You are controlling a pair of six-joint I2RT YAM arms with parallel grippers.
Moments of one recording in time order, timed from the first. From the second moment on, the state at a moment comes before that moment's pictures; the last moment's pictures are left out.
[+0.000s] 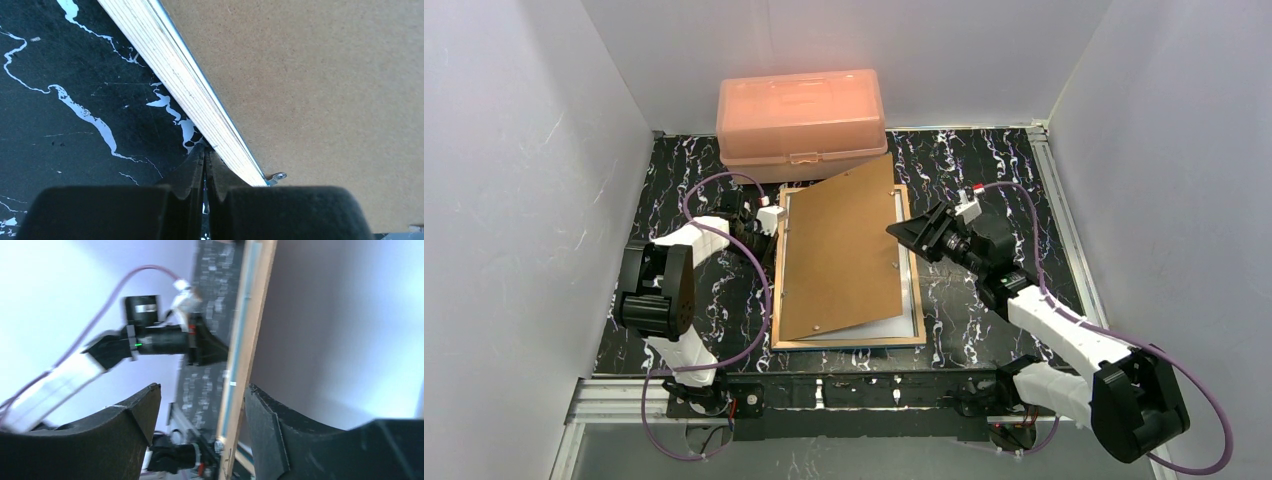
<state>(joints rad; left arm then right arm) -0.14 1.69 0.96 -0.56 0.44 0.28 0.48 1.07 0.54 0.27 -0.33 1.06</state>
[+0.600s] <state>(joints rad) -0.17 1.69 0.96 -0.55 0.49 0.28 0.51 1.19 0.45 0.62 -0.53 1.31</state>
